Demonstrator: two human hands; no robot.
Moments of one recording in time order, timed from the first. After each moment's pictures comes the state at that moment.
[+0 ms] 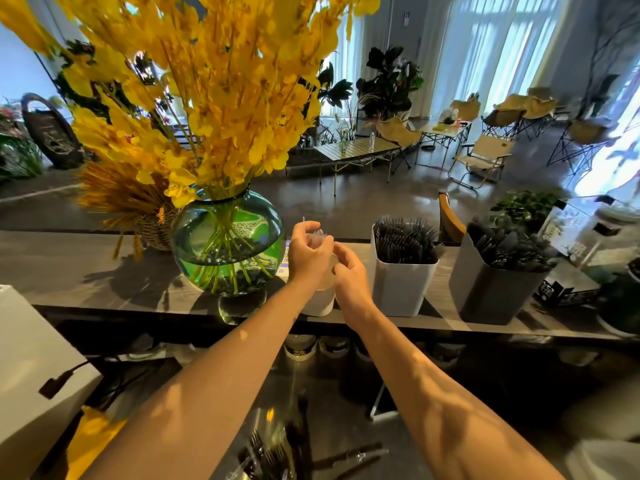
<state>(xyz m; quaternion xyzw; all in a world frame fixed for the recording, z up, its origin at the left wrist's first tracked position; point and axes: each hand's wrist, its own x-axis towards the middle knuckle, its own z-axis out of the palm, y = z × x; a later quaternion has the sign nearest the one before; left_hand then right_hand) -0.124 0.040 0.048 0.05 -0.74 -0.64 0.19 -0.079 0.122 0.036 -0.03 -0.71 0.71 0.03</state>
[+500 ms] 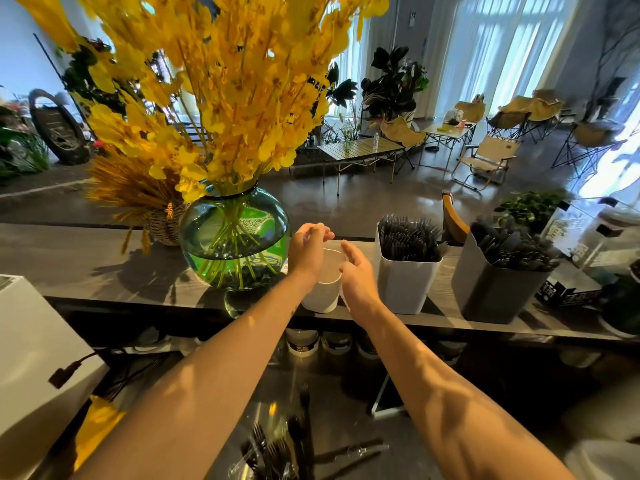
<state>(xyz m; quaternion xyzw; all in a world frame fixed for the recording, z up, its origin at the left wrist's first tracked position) -0.114 0.031 0.061 0.07 -0.70 -0.70 0.12 -0.070 0.124 0.043 -0.04 -0.71 0.71 0.01</state>
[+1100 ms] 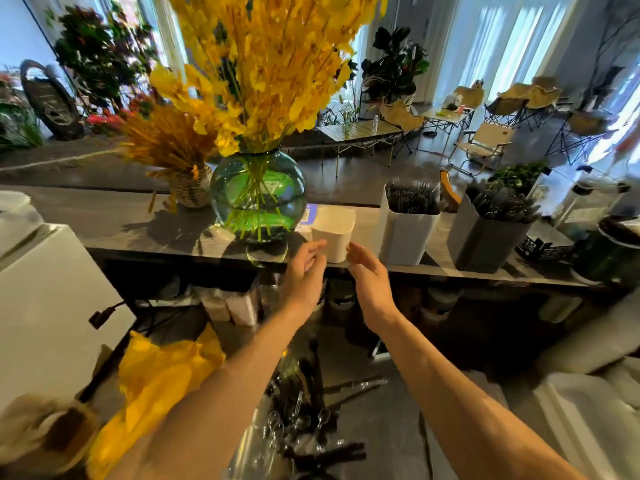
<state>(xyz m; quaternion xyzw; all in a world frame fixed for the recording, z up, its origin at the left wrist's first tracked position) 0.037 -0.011 0.004 -0.01 -0.71 -0.69 0.10 0.057 0.117 0.026 -0.06 -0.67 0.74 0.02</state>
